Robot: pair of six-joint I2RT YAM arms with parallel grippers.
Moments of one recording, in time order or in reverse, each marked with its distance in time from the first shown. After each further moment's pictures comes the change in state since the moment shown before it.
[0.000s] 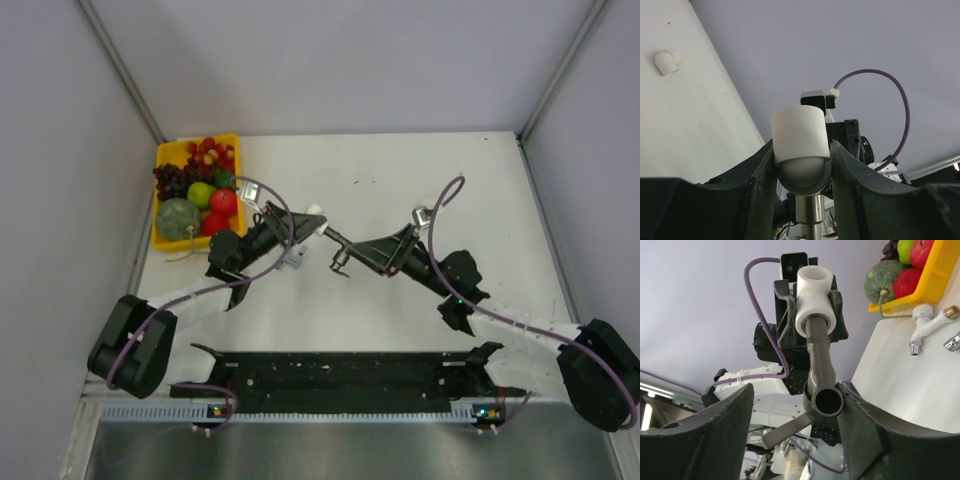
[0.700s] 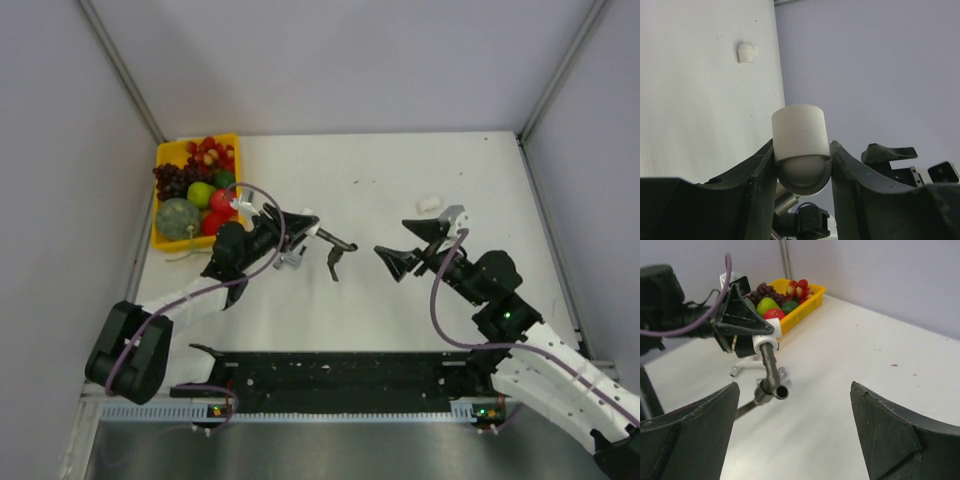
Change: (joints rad) left arm 0.031 -0.039 0.002 -0.351 -0.139 -0.005; right arm -0.019 -0.467 0.168 -0.752 0.205 -1.106
